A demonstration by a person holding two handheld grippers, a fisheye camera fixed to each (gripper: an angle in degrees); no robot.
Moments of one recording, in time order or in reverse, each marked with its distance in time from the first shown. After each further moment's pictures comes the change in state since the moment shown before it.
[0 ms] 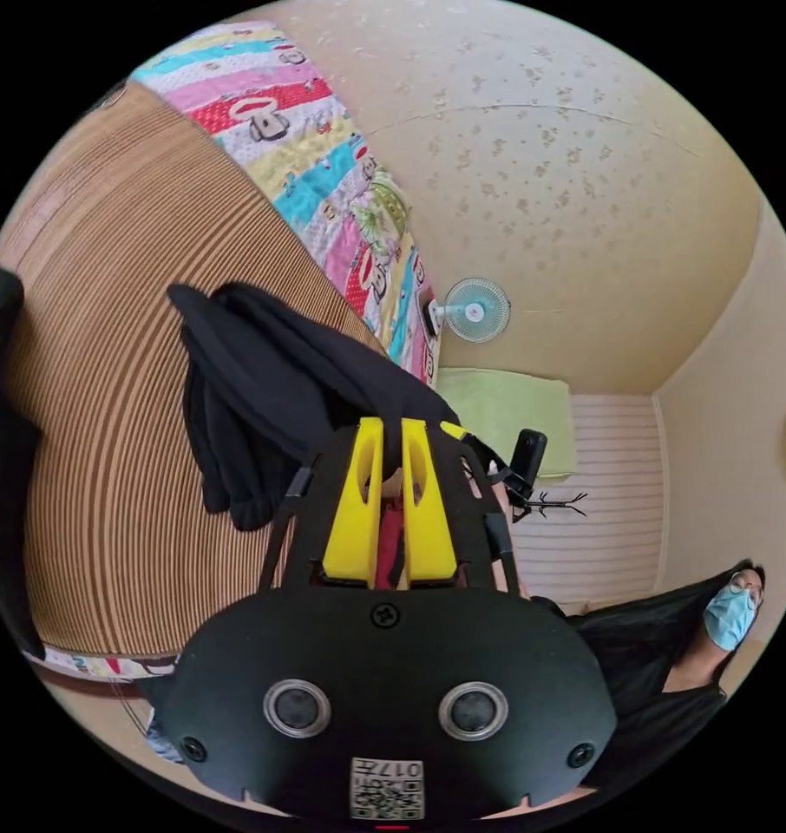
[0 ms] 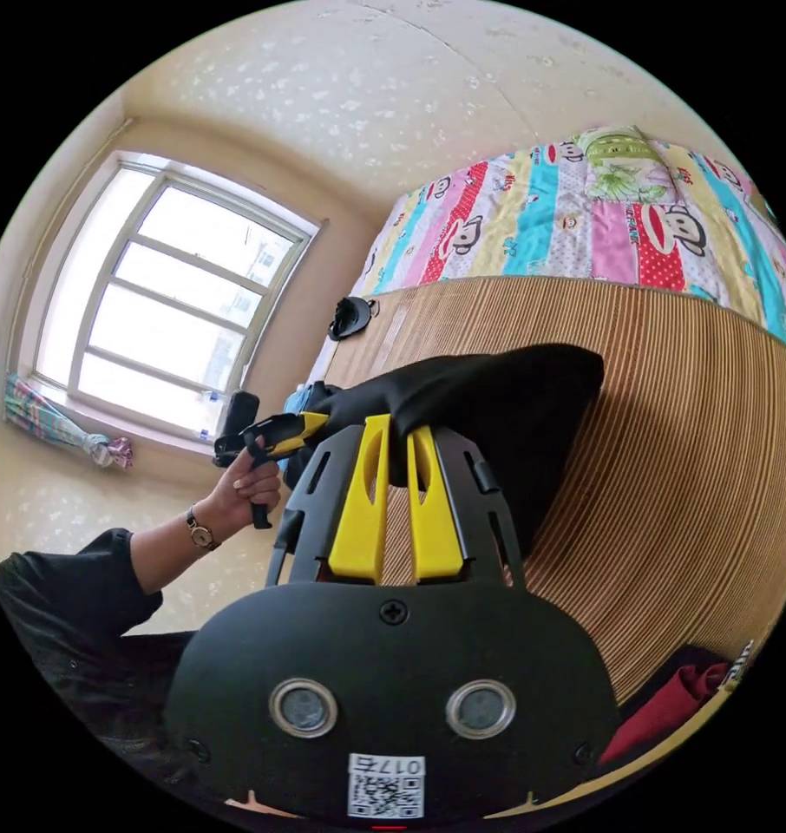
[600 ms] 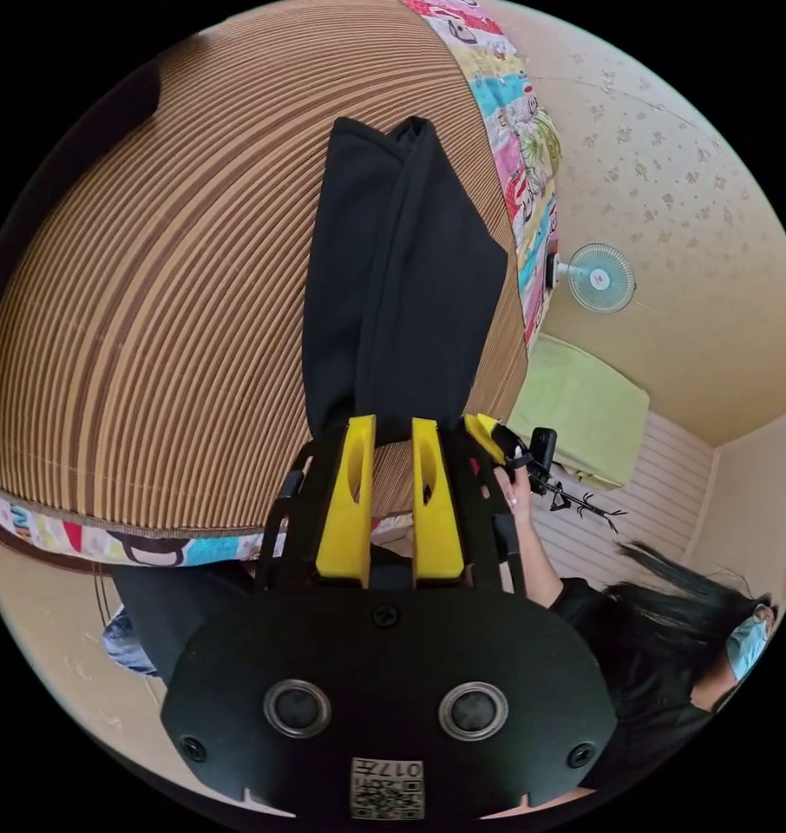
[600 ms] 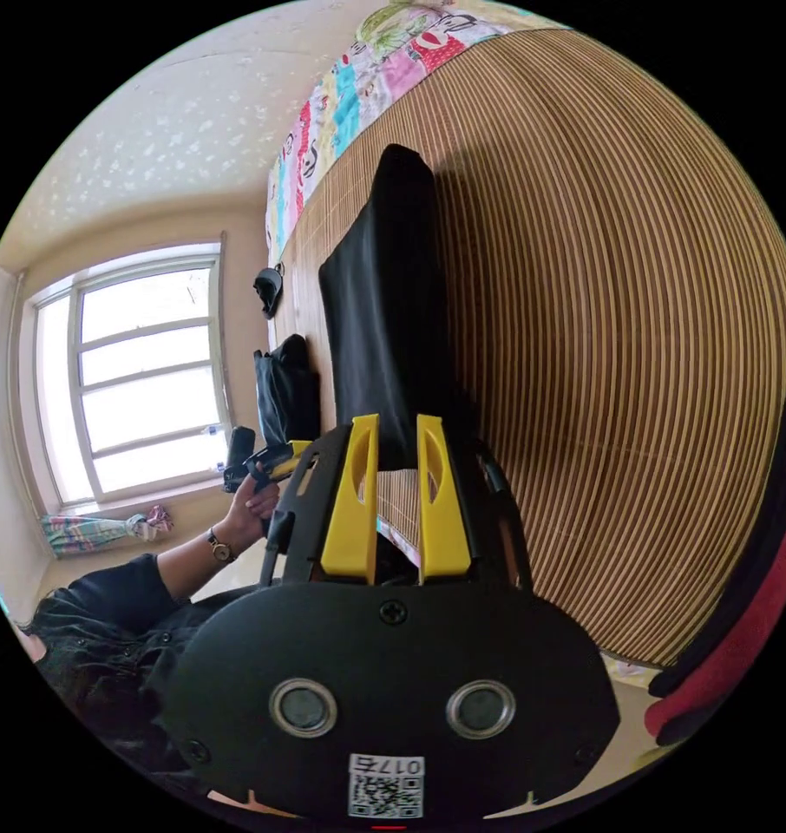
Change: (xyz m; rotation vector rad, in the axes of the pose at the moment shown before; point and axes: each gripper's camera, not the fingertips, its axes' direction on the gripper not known) left arm -0.072 0.008 0.068 -0.175 -0.202 -0.235; right arm 0.139 0.090 0.050 -0.118 -0.074 0.426
